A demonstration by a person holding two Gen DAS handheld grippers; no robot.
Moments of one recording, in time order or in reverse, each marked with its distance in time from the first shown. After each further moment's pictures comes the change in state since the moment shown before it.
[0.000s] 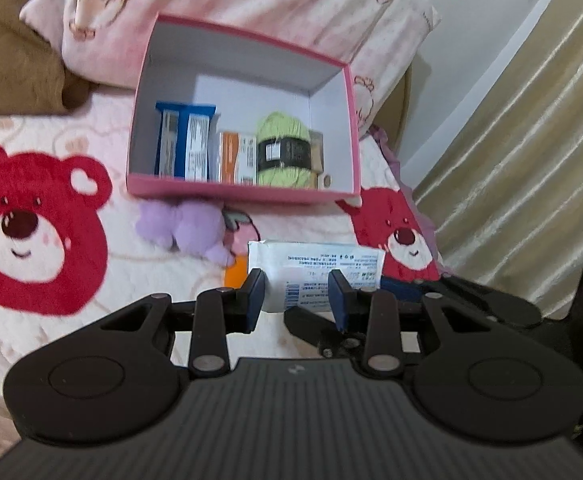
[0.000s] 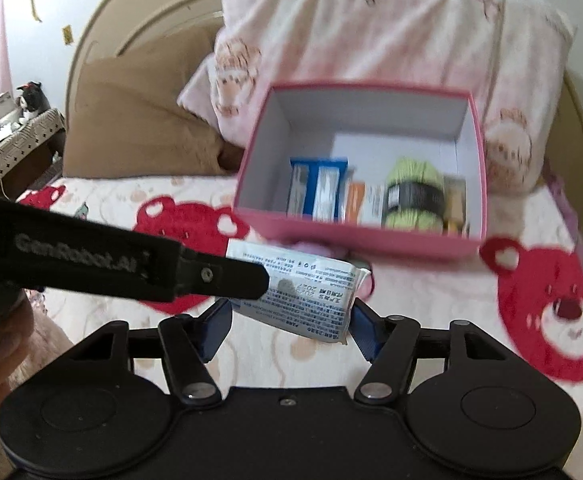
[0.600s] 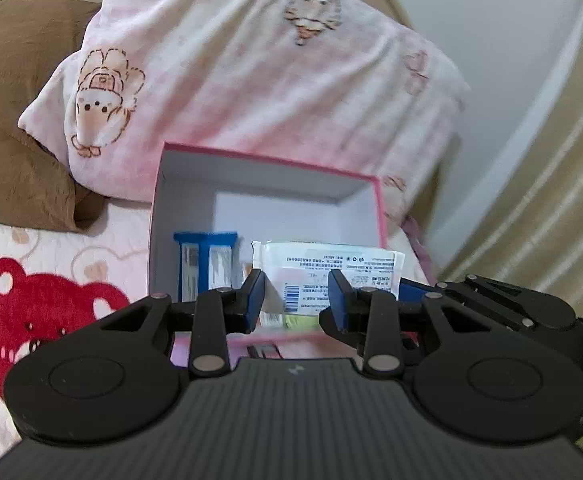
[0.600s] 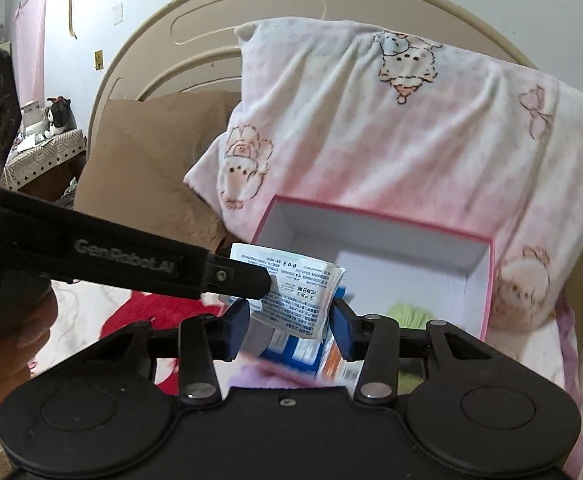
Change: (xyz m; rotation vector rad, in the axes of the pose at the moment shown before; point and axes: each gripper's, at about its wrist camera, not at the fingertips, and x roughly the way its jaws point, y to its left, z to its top) left arm 0.021 -0.005 0.120 0.005 -0.143 0.109; right arm 0.028 -0.030 0.121 -0.152 -0.113 0.058
